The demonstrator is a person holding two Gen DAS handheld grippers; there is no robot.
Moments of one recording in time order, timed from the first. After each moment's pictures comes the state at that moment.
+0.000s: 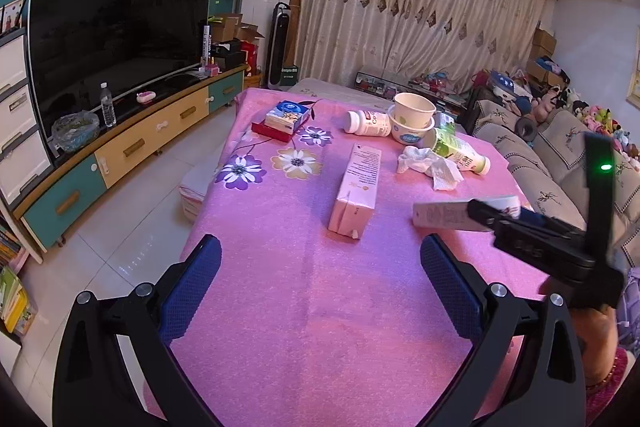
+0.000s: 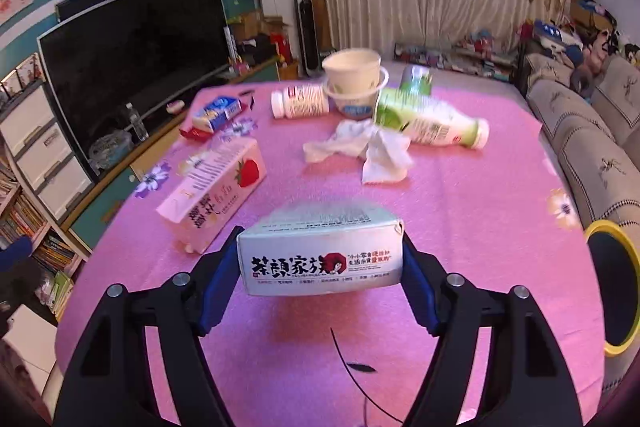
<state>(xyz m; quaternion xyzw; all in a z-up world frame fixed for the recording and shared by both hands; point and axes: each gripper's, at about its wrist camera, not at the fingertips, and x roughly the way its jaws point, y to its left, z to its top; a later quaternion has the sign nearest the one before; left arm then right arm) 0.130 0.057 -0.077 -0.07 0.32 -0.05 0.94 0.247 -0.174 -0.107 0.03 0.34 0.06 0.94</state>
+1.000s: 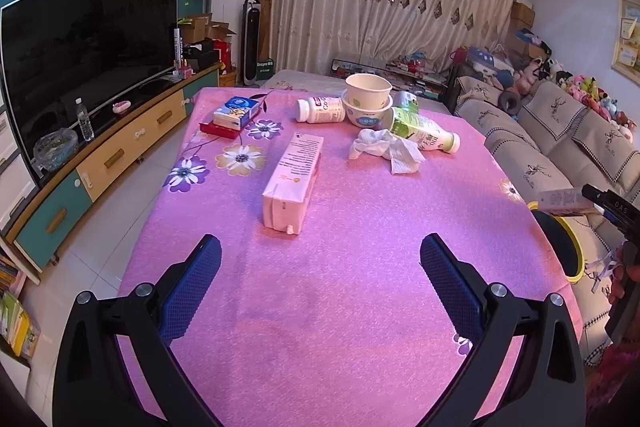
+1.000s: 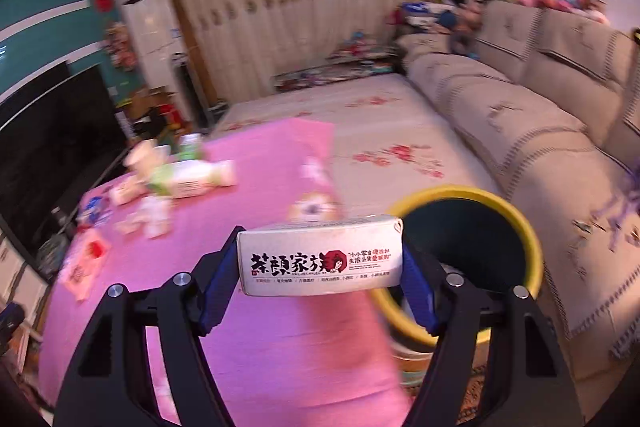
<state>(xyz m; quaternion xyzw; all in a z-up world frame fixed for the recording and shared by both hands) 0.141 -0.012 -0.078 -0.04 0.33 -0.09 0.94 0.171 -0.429 -0.086 0.15 0.30 -0.14 0.93</state>
